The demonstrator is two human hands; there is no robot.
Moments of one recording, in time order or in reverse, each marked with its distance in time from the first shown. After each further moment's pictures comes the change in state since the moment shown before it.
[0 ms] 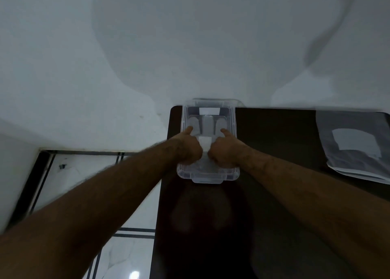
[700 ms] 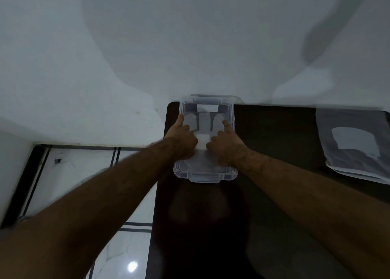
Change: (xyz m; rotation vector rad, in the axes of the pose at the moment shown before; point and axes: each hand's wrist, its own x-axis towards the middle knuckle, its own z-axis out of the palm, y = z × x) left_hand 0.010 -0.007 0.010 -0.021 0.115 -0.202; right_hand 0.002 0.000 -0.006 -0.075 -0.033 0.097
